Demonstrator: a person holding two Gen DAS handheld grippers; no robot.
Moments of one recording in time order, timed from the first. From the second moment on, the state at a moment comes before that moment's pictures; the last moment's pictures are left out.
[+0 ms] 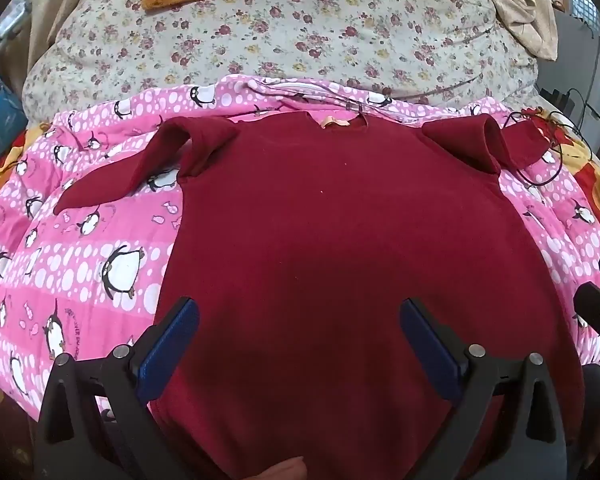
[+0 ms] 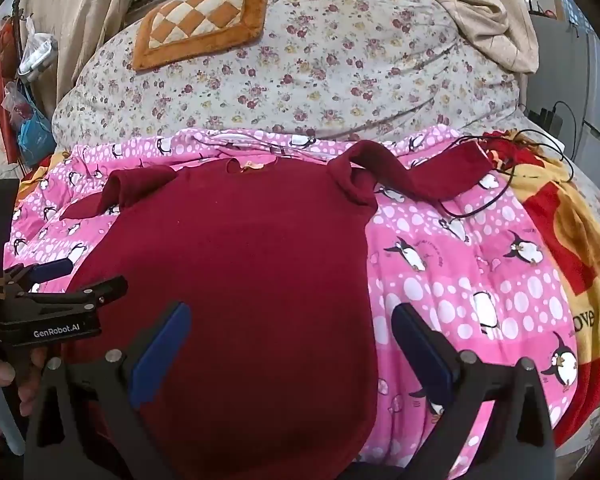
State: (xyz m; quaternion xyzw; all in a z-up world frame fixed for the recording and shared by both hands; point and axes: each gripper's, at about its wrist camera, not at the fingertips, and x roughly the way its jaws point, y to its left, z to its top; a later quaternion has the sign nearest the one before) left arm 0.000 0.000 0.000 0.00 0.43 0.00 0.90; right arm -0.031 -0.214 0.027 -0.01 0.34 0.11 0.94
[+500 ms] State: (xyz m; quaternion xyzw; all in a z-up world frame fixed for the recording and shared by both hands) left arm 0.003 0.000 -0.008 0.00 0.41 0.00 0.91; right arm -0.030 -0.215 0.027 -0.01 0.33 0.11 0.94
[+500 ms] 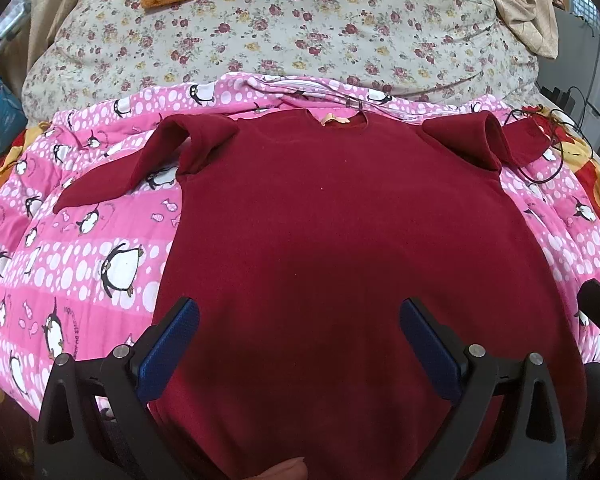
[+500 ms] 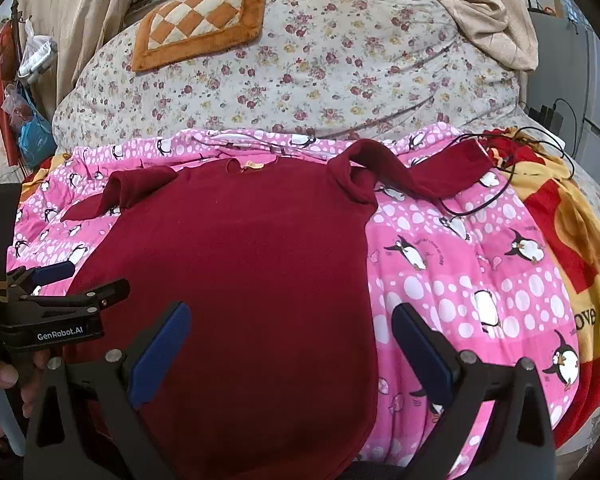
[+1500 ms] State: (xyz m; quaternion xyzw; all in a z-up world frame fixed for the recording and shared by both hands) left arm -0.026 -0.014 0.032 0.04 0.37 0.05 0.93; right arm -0.025 -0.223 0.033 0.03 0.34 0.10 0.94
